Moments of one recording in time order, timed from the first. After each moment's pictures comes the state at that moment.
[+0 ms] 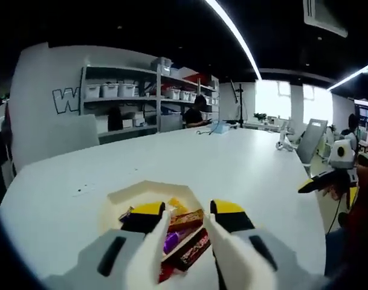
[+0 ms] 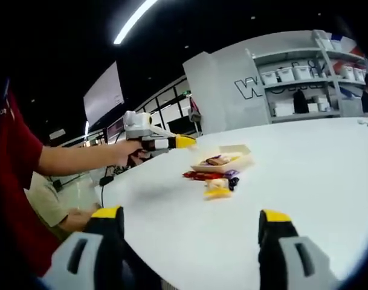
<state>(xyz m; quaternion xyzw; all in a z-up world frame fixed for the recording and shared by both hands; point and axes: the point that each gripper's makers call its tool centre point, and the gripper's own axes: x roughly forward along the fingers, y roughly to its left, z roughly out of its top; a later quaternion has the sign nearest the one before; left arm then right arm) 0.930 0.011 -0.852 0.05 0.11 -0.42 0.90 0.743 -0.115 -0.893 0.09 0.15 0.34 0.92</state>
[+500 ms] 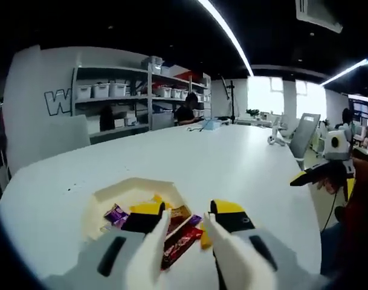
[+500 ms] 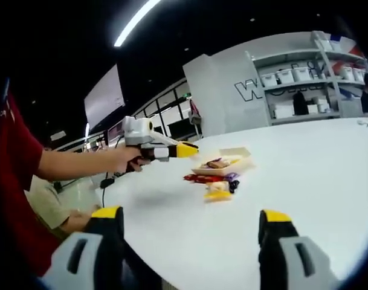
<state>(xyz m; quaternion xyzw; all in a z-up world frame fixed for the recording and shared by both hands) 0.911 -0.009 -0.866 0.05 0.12 -0.45 0.88 0.741 -0.115 -0.888 0.10 0.14 0.34 0.92</state>
